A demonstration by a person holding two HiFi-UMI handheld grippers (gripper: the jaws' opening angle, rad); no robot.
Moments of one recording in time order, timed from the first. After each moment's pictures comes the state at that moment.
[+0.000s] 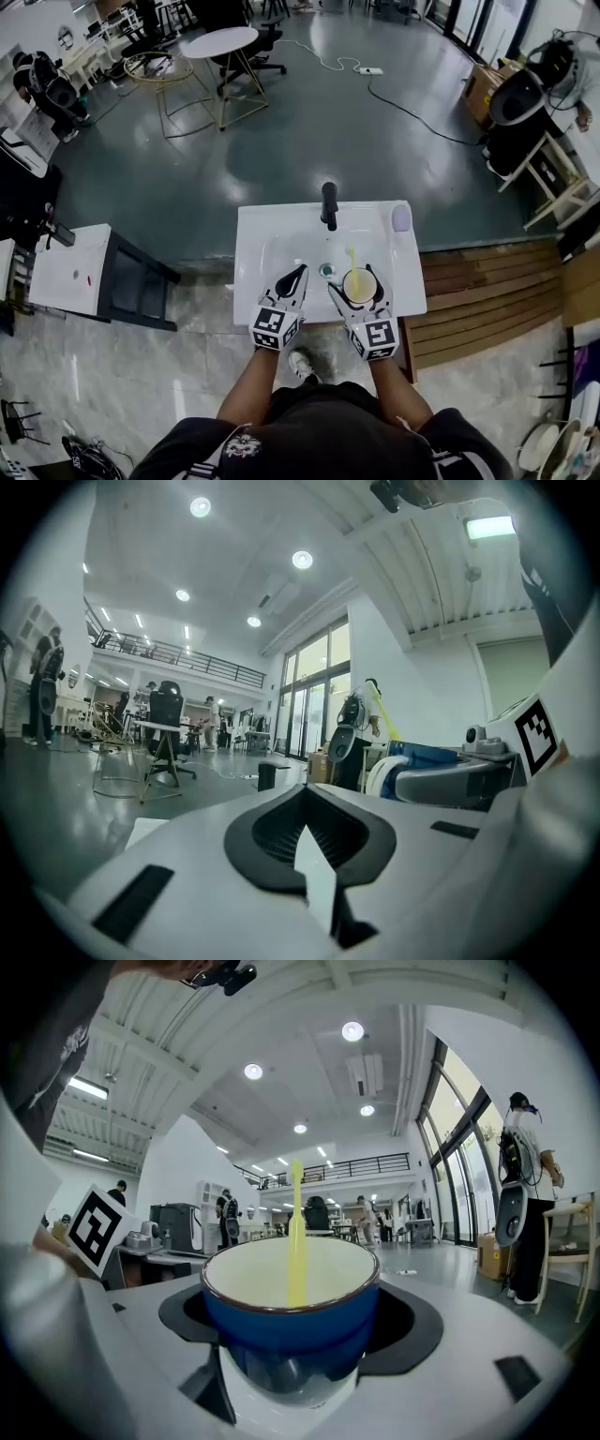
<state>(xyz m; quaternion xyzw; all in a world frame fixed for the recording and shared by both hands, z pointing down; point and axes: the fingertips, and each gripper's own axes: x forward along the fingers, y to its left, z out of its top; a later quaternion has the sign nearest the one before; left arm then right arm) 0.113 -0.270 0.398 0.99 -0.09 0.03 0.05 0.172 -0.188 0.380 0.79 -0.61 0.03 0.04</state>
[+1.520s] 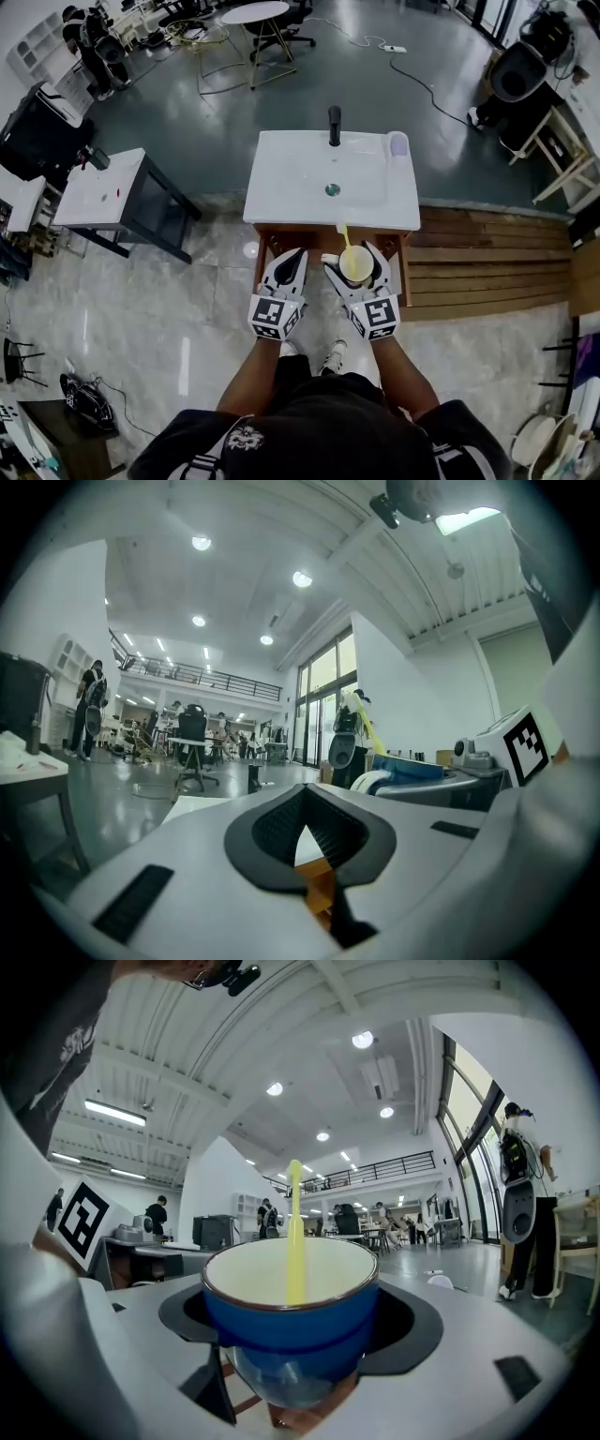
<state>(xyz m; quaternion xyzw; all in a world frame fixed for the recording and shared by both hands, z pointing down) -0.062 -0.047 0.364 0.98 -0.17 0.00 0.02 0.008 0.006 0.363 0.73 -0.69 0.02 0.02</state>
